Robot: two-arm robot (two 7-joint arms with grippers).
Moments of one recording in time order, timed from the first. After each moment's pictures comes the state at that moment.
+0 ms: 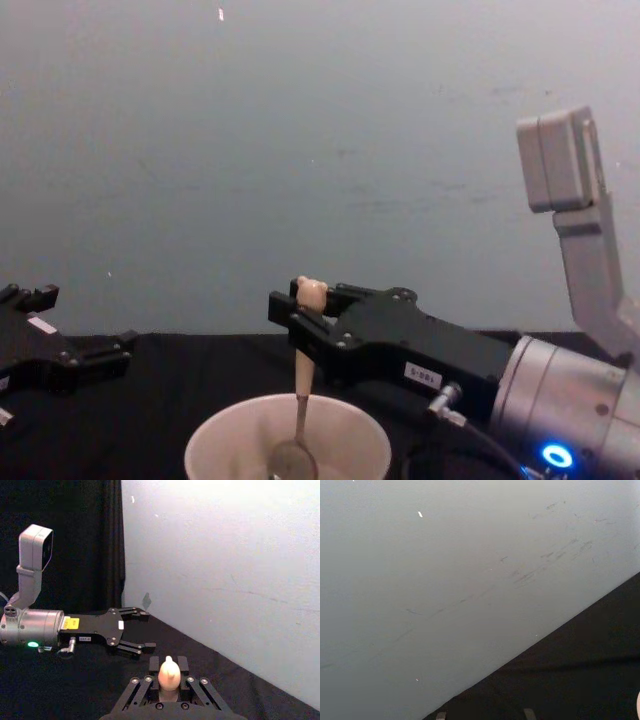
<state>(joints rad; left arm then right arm) -0.20 0.60 0.45 -1.41 -0.25 -0.12 0.03 0.36 0.22 -0.52 -1.22 0.36 -0.26 0.60</state>
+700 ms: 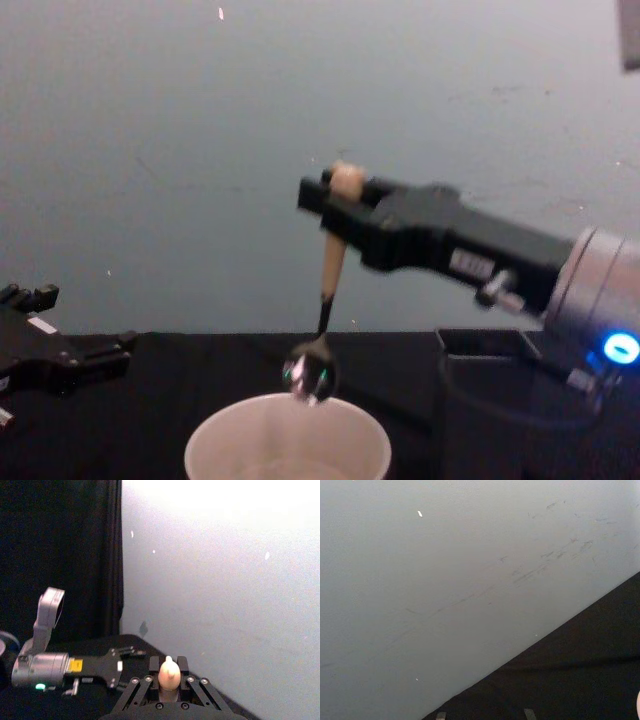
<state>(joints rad) -0.20 0.60 0.45 -1.41 -0.25 -0.12 0.03 0.32 0.29 -0.48 -1.44 0.43 -0.18 0.58</state>
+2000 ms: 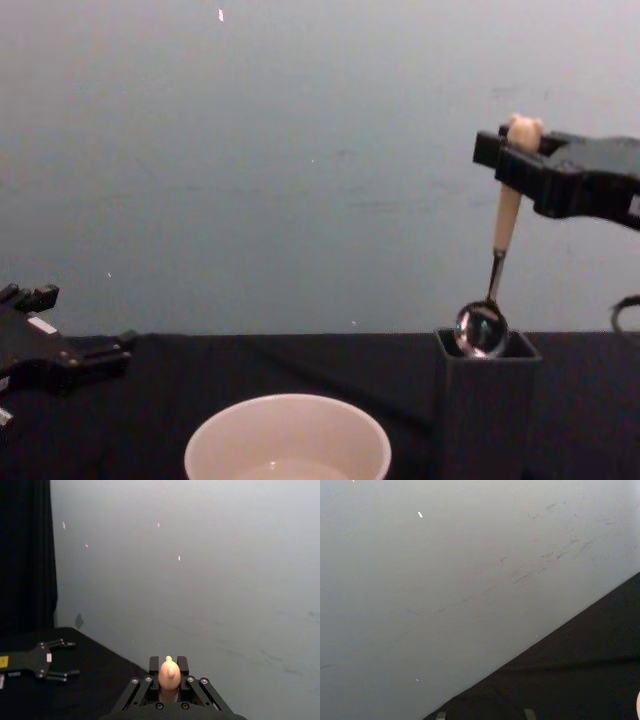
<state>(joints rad) -0.20 0.60 0.45 -1.41 -0.25 -0.12 0.03 0.17 0.42 -0.30 -1.68 0.39 -0.07 0.39</state>
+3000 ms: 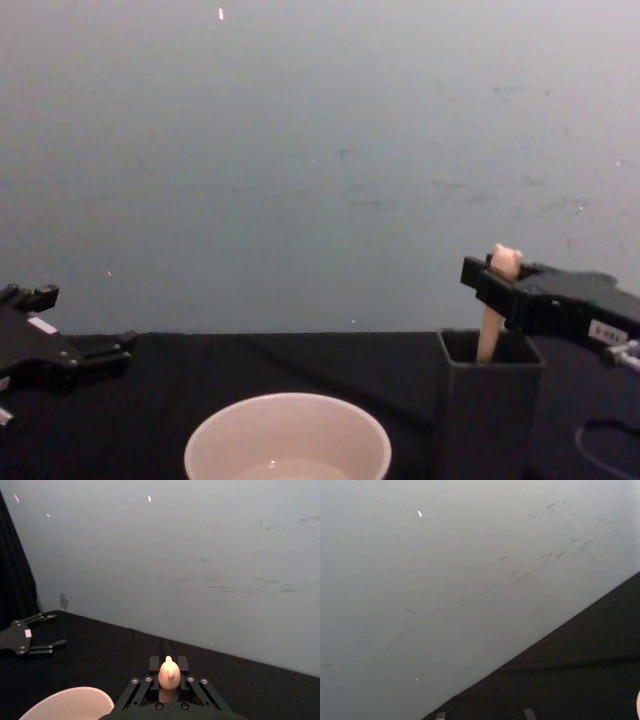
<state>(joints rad) -0.20 0.60 0.45 -1.41 -0.25 -0.12 0.03 0.13 0.31 -0.31 -1.55 0.40 -0.01 0.32</state>
